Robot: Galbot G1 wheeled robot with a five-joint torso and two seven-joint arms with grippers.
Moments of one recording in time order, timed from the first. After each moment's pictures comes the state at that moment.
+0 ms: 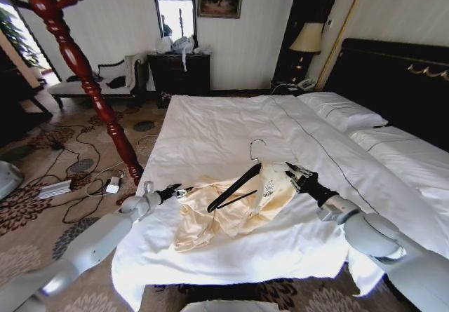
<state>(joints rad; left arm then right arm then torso) 0.60 -0.85 0.25 -1.25 -1.06 0.19 0.39 -1.56 0.51 0.69 2.16 -0.24 -0.10 -0.02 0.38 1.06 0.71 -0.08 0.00</state>
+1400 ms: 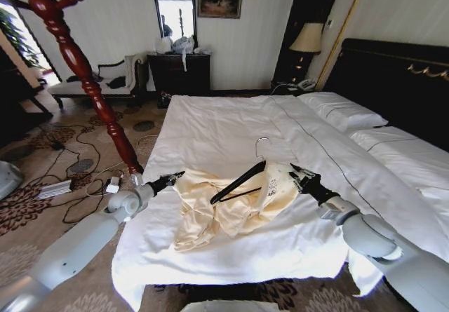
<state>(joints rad) 0.76 -0.67 0.02 -1.70 -1.22 0.17 0.21 -1.52 0.51 0.66 2.12 -0.15 -0.19 0.03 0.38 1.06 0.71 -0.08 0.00</state>
